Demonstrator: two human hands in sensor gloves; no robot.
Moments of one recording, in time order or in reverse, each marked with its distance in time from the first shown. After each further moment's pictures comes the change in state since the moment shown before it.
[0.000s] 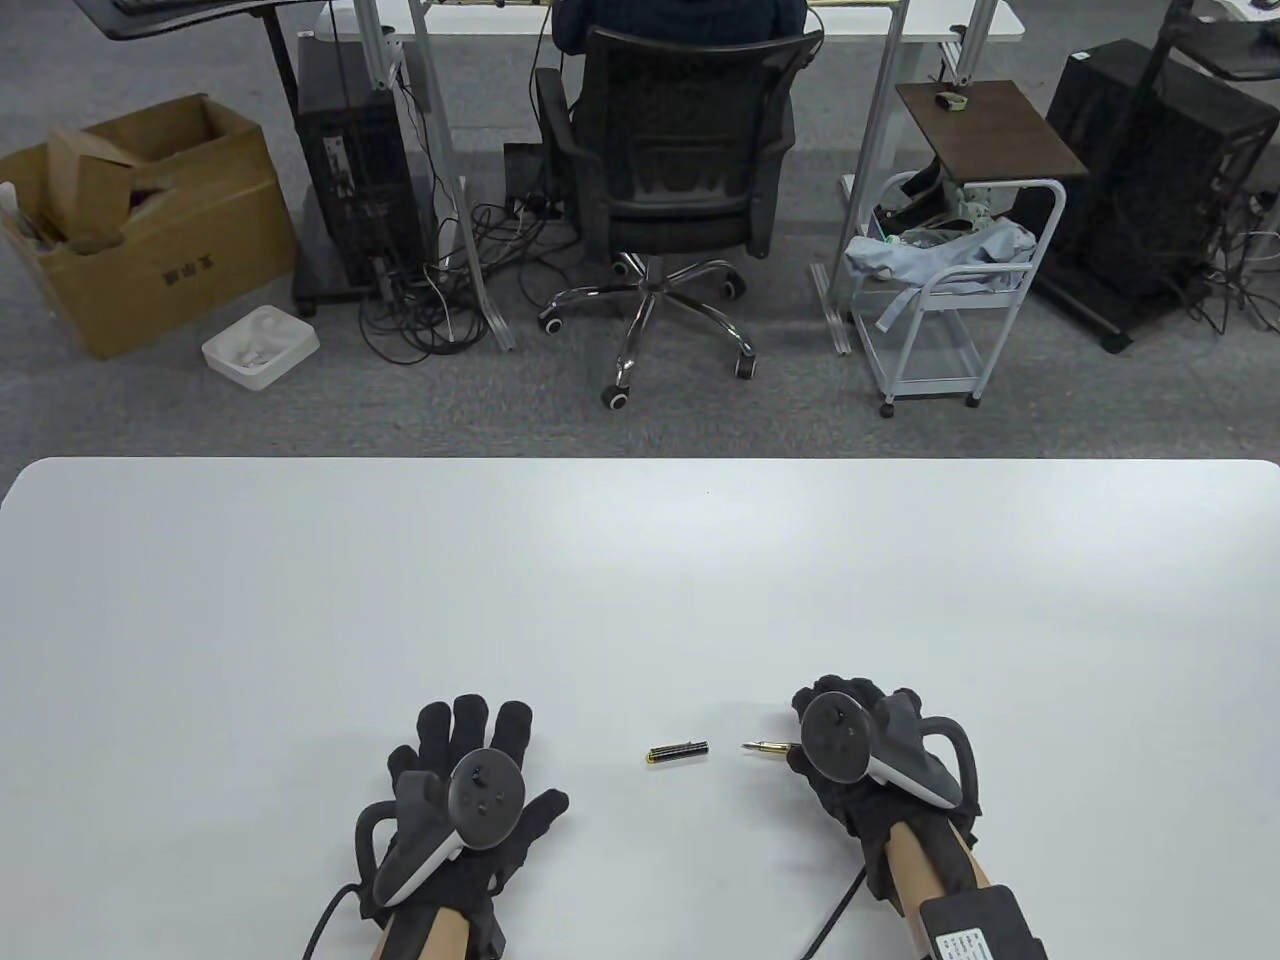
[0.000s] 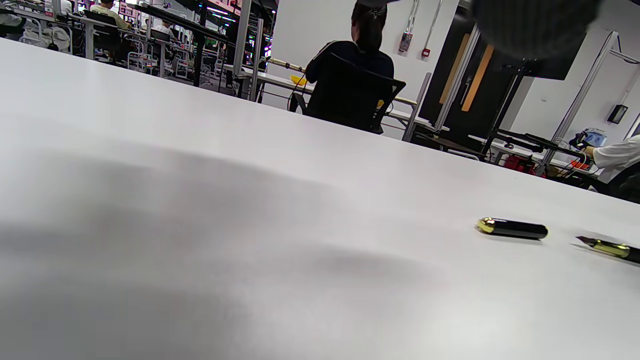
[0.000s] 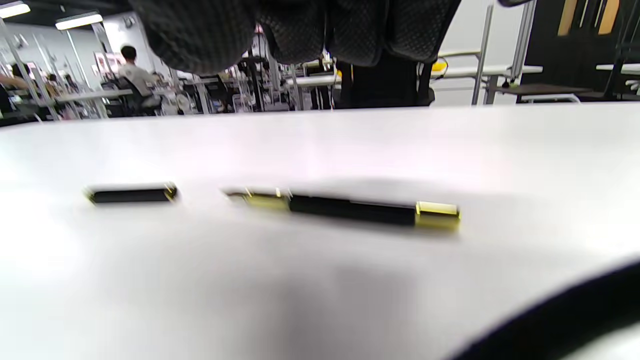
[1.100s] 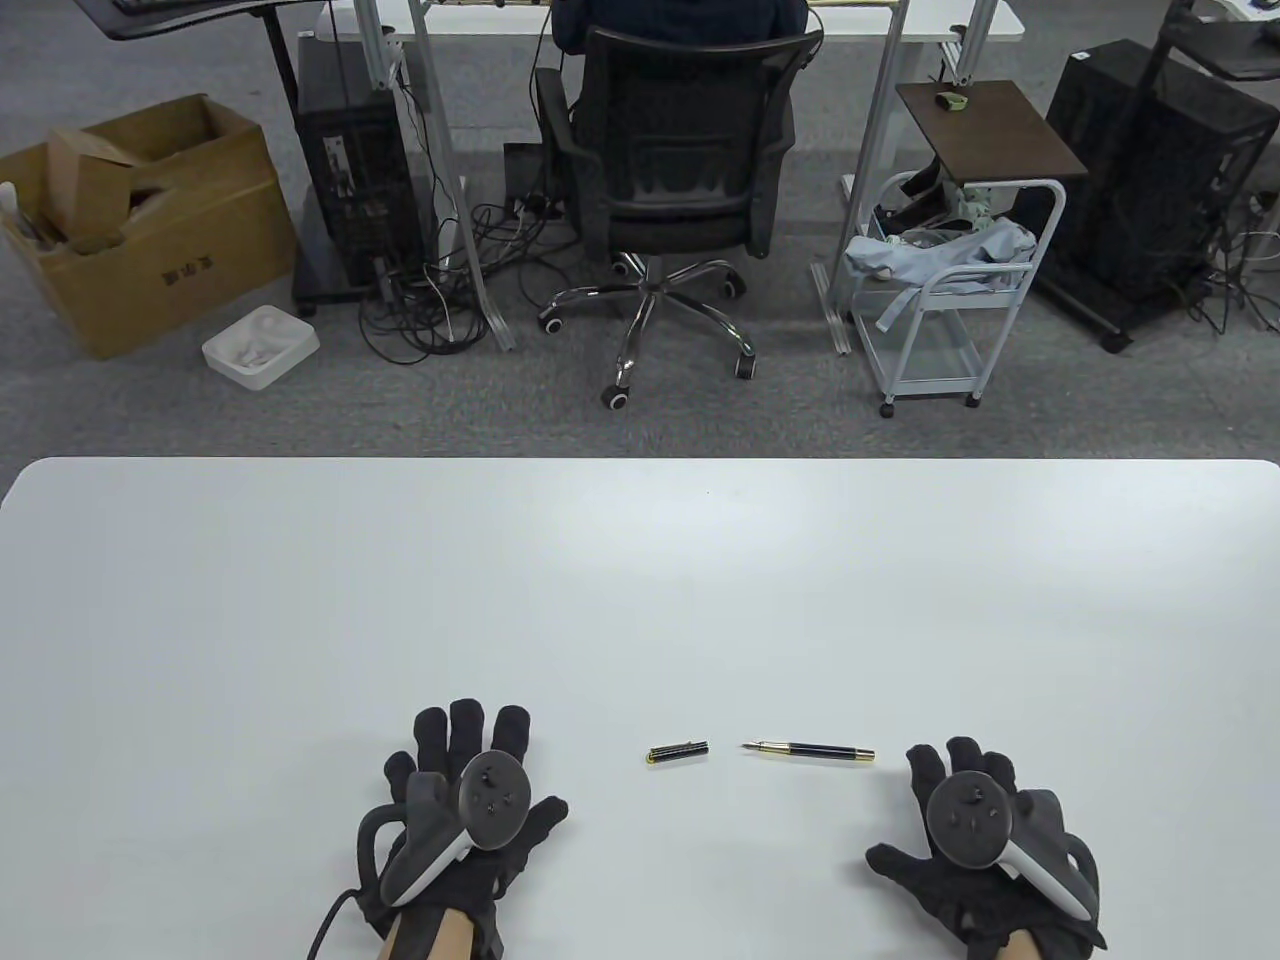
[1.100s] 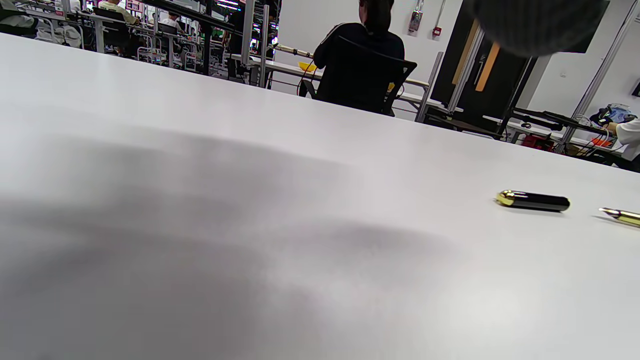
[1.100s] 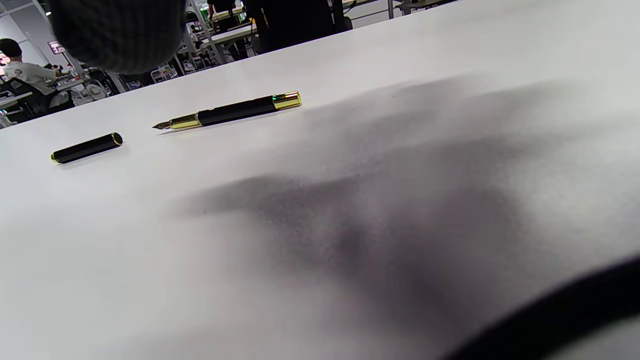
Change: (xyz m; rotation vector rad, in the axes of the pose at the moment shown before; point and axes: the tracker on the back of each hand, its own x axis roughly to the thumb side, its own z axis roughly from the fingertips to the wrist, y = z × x) left_hand 0.000 -0.007 0.000 -0.047 0.034 -0.041; right_hand -0.075 0.040 0.075 0.184 0.215 -0.173
